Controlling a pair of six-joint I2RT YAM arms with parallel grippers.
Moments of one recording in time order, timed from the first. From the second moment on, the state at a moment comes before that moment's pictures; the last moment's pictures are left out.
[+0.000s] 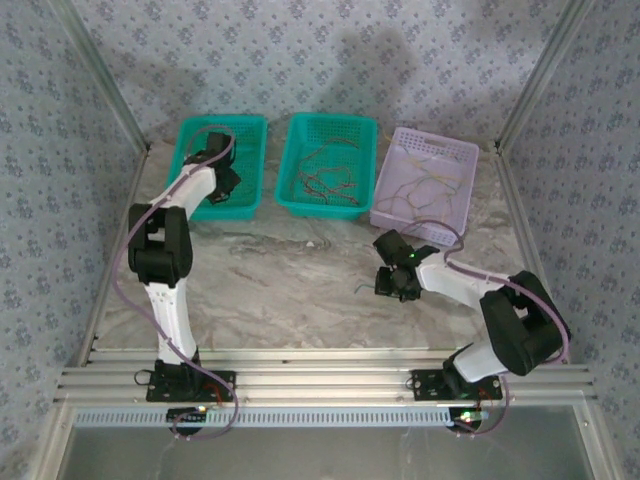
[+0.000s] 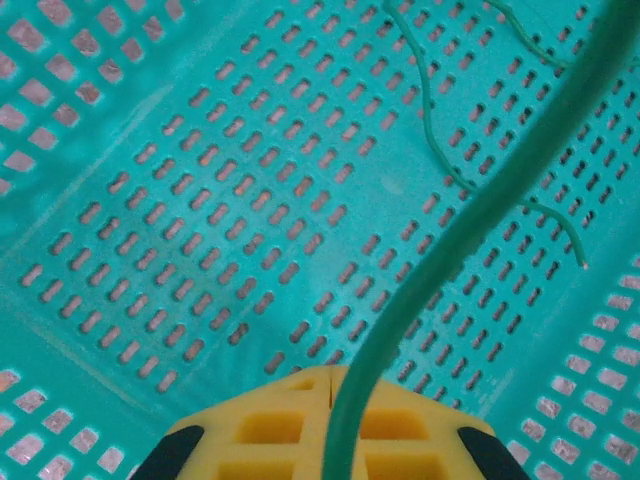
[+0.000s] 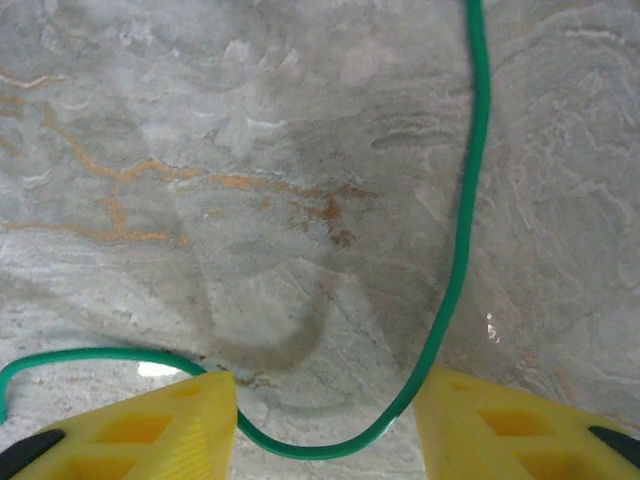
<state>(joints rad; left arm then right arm) -0.14 2.09 1.69 -0.65 -0.26 -0.82 0.55 1.46 0.73 -0.60 0.09 0.68</state>
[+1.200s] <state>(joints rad) -0.07 2.05 1.67 -0.65 -0.25 -0.81 0.50 1.46 0.72 -0.58 0.11 0.67</state>
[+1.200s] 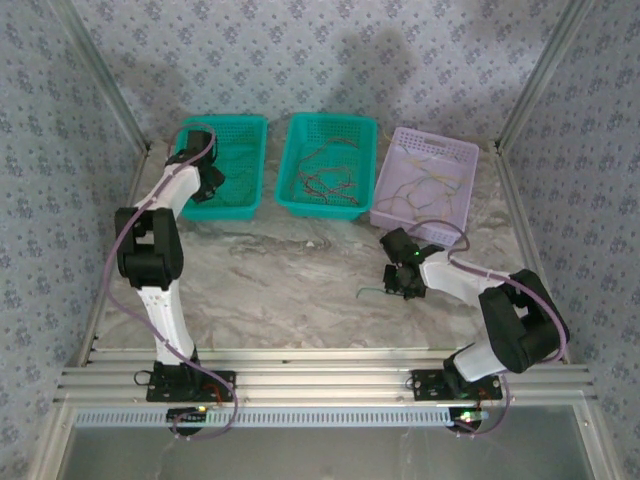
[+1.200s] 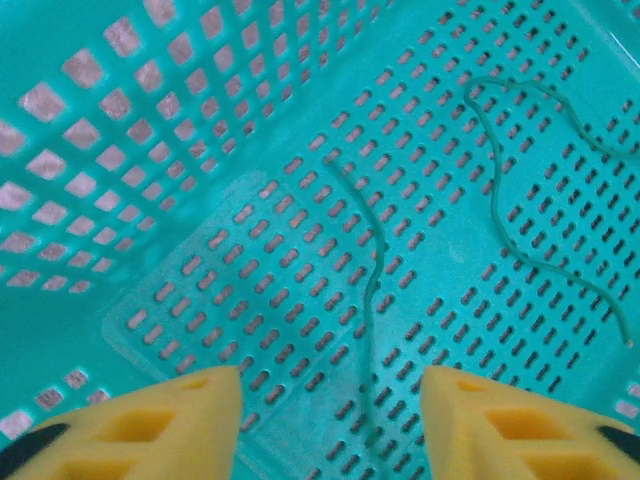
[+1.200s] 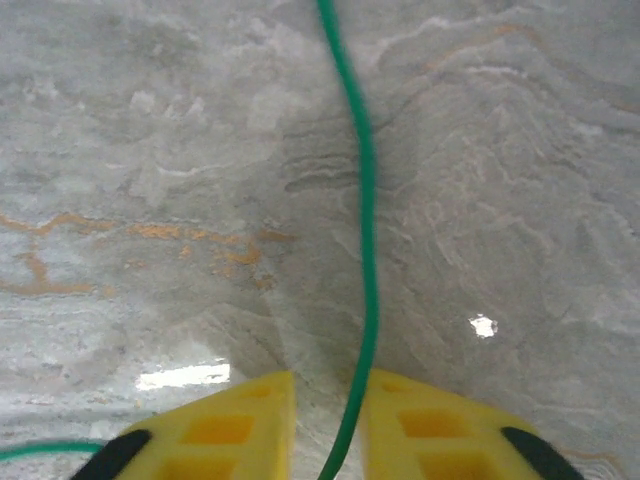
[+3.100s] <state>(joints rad) -0.57 1.43 1.29 -0.60 0.30 -0.84 0.71 1.36 1.10 -0.51 -0.20 0.37</state>
